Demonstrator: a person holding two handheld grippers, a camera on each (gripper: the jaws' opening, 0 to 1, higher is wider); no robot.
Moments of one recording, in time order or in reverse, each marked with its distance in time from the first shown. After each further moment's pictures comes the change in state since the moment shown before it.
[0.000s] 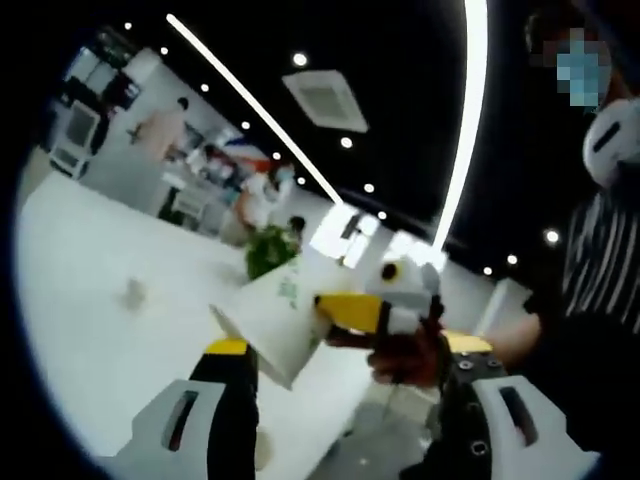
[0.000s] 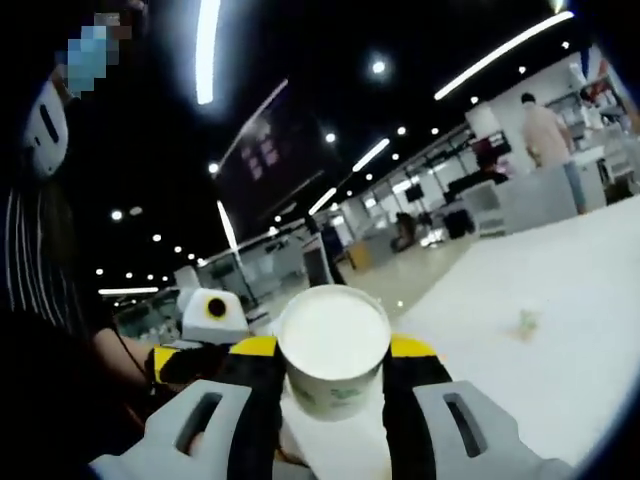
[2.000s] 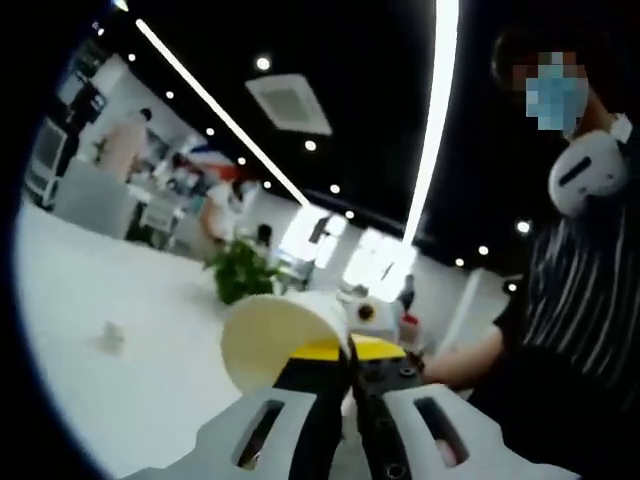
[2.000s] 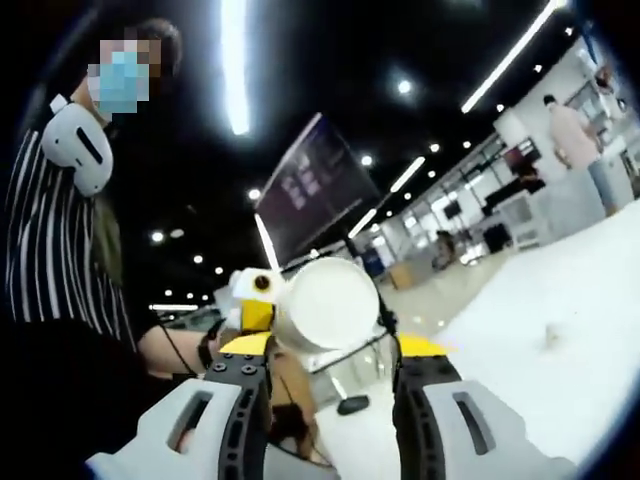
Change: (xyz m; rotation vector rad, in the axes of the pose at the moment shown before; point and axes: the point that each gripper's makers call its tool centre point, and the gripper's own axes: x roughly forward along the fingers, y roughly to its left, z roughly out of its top) left arm 0.008 -0.028 0.043 0.084 0.056 -0.116; right arm -0.039 0.017 0.016 0.014 -0.066 0.154
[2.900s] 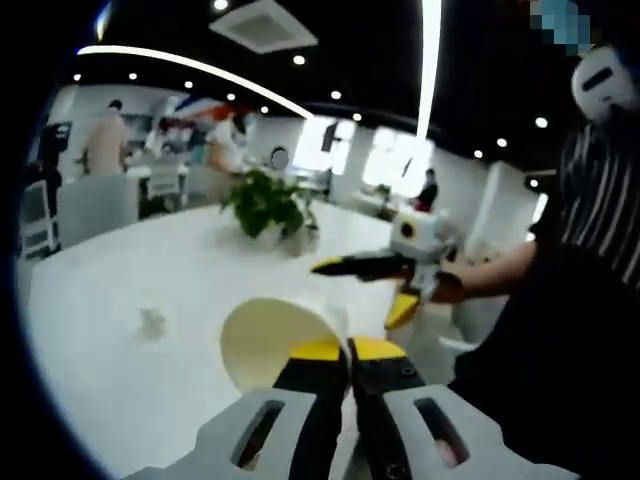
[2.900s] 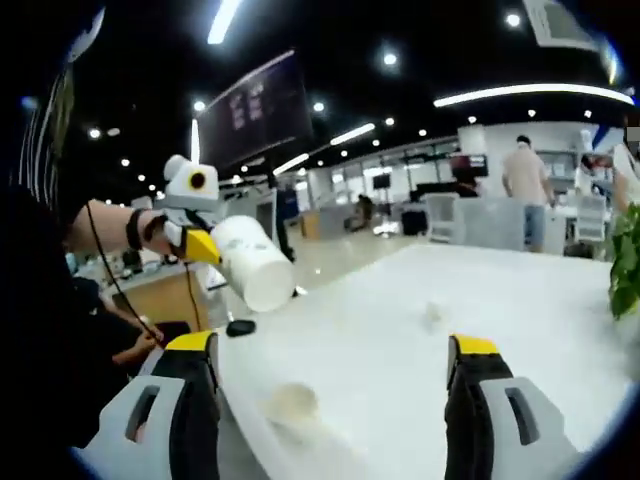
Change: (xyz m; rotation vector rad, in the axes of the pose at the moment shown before) left arm 0.001 0.039 -0.050 0.181 0.431 0.104; right arm -0.072 -0.069 -0.037 -0.296 0.263 -0.378
